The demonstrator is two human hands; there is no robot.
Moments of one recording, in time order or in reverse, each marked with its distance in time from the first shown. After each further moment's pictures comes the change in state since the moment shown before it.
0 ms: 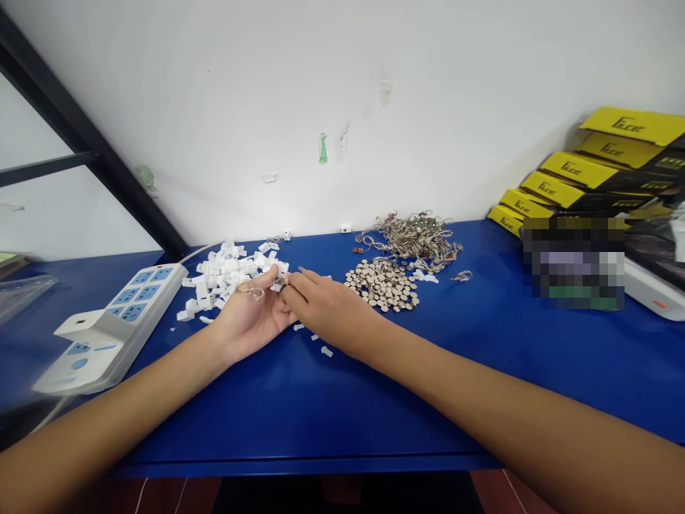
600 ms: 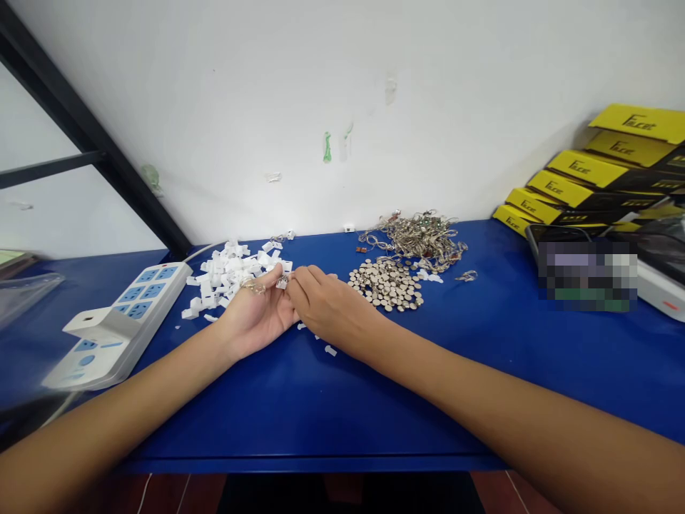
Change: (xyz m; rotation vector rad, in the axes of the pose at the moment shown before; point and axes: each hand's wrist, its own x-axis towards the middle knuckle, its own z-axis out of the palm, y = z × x) left_hand 0.005 -0.001 -0.010 -0.019 -0.106 -0.025; right_hand 0.006 -0.006 0.000 -0.325 -0.025 -0.023
